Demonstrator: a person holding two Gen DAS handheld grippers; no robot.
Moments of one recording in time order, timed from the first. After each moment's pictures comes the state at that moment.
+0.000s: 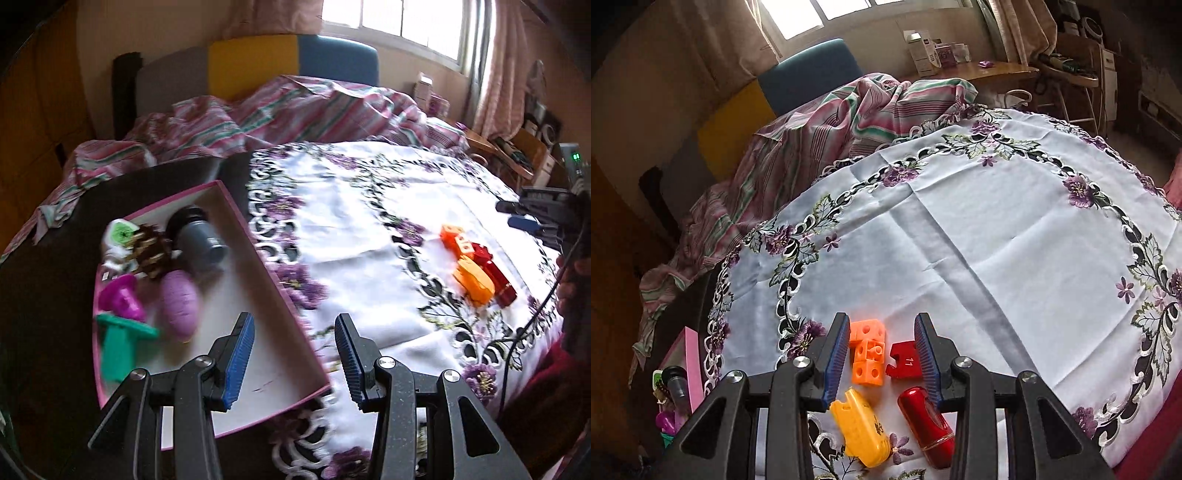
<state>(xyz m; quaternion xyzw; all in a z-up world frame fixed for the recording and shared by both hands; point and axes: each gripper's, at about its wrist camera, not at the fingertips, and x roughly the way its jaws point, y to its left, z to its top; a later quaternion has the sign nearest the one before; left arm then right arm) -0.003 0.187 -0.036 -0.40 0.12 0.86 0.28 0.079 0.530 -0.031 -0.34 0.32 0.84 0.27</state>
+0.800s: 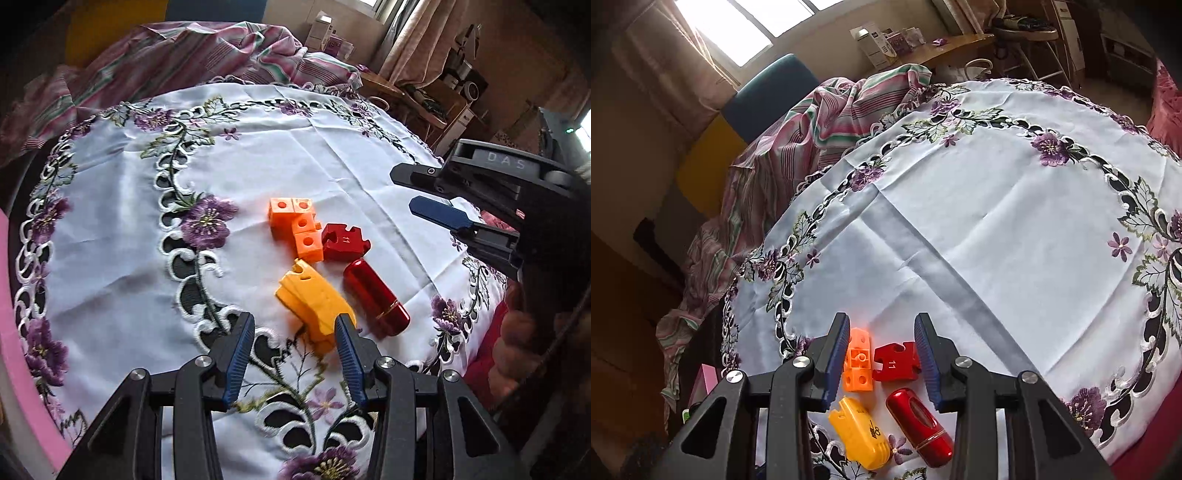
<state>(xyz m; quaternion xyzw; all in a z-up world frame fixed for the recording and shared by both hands) 0.009 0.375 -0.070 -0.50 0.12 0.72 0.46 0.104 0.560 -0.045 -0.31 0.42 0.81 0.28</state>
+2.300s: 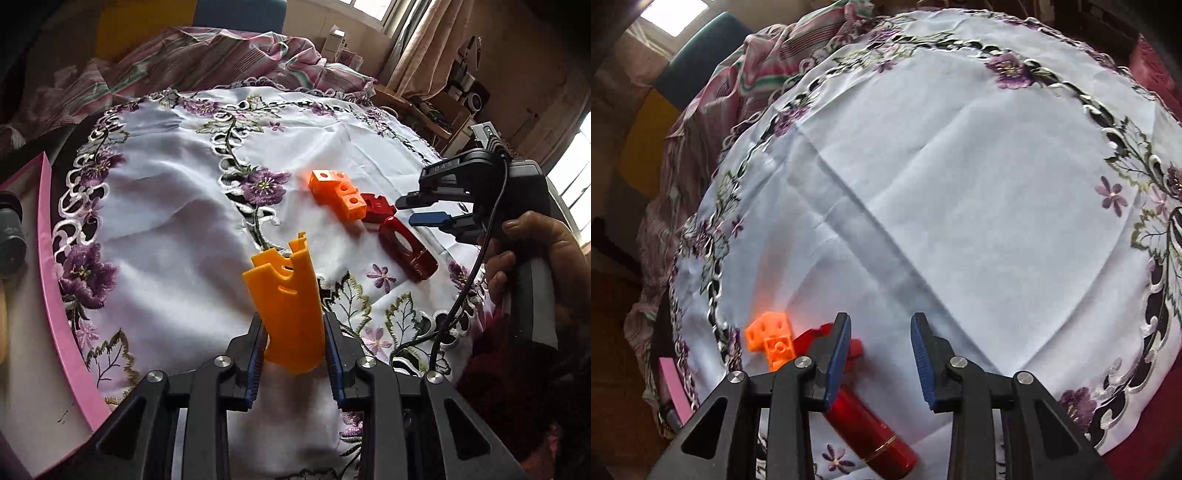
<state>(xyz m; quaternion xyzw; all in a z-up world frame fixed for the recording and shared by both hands) 0.019 0.285 -0.088 -0.49 0.10 0.75 0.44 0.097 0.586 -0.104 -0.43 0.45 0.71 0.34</state>
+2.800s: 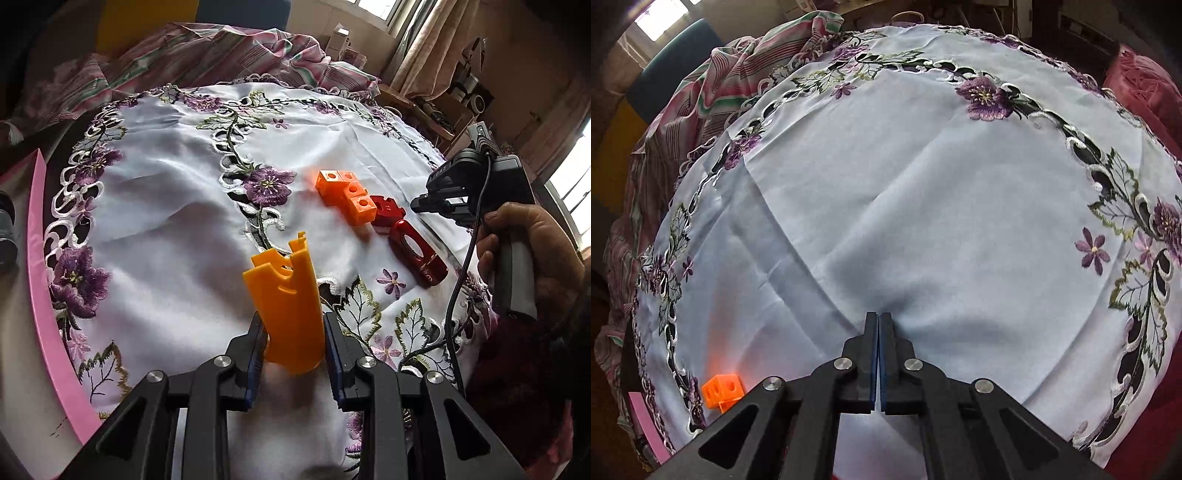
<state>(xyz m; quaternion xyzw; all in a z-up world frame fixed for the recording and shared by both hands) 0.015 0.293 -0.091 -0.48 0.10 0.75 0.44 0.089 0.627 -0.110 -0.43 0.40 0.70 0.40</state>
